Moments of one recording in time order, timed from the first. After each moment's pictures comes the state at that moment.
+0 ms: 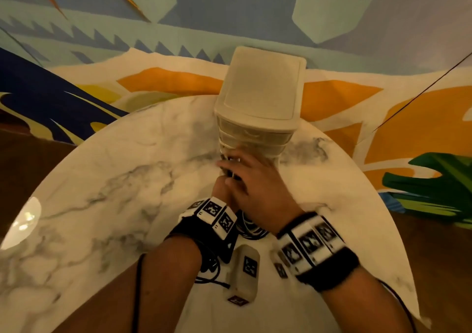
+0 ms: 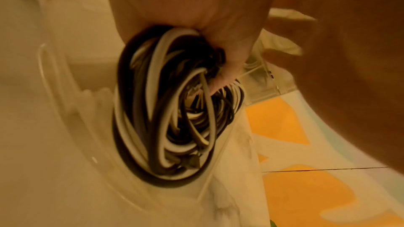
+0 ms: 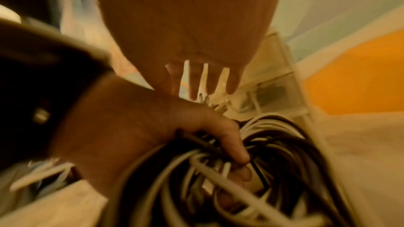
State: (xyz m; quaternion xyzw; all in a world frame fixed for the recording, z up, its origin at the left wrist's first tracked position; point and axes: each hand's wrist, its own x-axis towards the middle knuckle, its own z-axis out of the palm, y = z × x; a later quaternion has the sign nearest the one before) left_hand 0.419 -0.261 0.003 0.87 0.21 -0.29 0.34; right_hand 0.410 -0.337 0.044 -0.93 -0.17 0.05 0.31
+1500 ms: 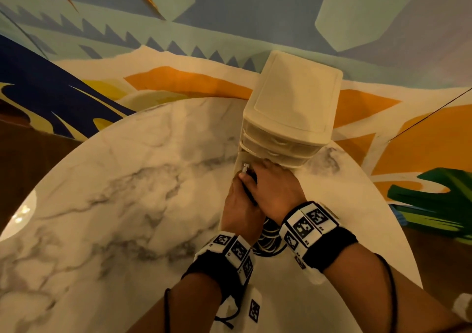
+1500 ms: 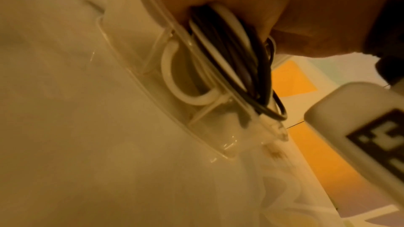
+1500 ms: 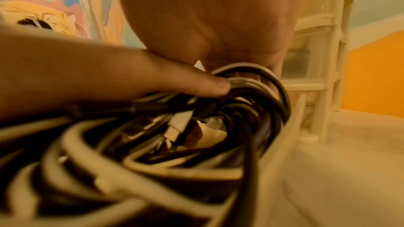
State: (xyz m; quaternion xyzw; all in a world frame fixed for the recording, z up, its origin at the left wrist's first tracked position) left_hand 0.406 -0.257 -0.035 0.85 0.06 -0.05 0.51; right_hand 0.446 -0.340 0.012 -0.98 -0.06 0.15 0.13
